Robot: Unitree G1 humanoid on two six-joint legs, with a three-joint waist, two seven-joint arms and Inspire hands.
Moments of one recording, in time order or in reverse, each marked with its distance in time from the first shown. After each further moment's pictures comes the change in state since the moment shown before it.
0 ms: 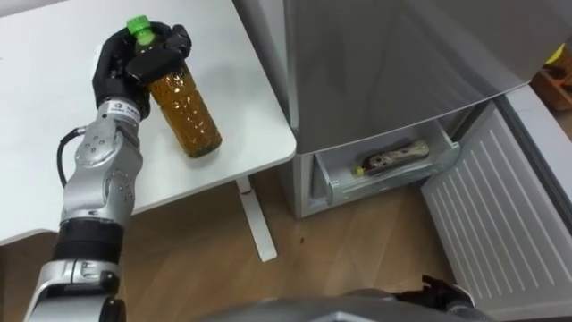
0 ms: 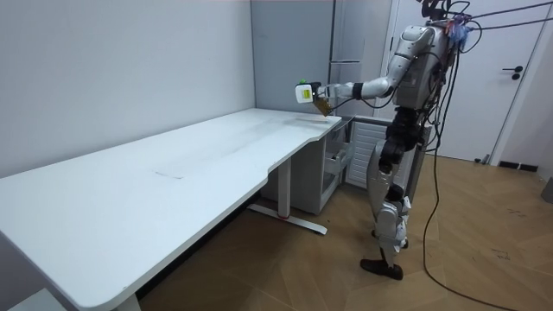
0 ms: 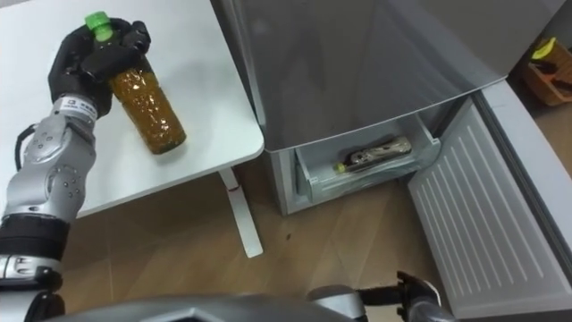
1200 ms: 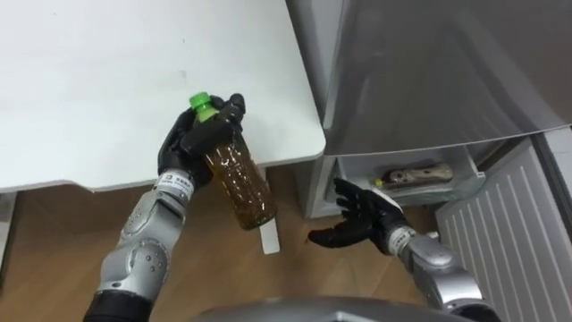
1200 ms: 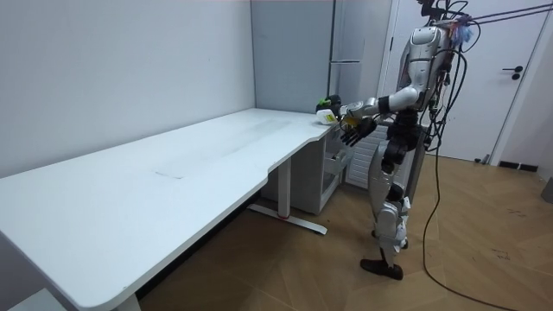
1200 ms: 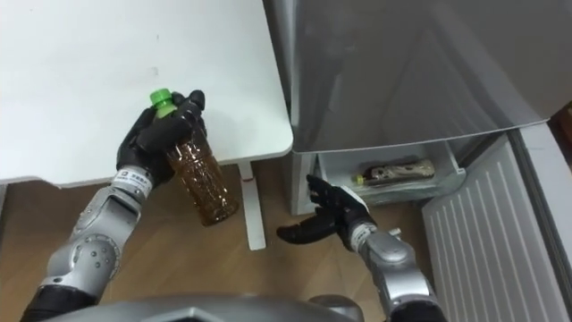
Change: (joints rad) left arm 0.310 -0.081 -0.170 -0.116 -0.312 0.001 -0.205; right arm 0.033 0.044 0.279 -0.631 -0.073 0.026 0.294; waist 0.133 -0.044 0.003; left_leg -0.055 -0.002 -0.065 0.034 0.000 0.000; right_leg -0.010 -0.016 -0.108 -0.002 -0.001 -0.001
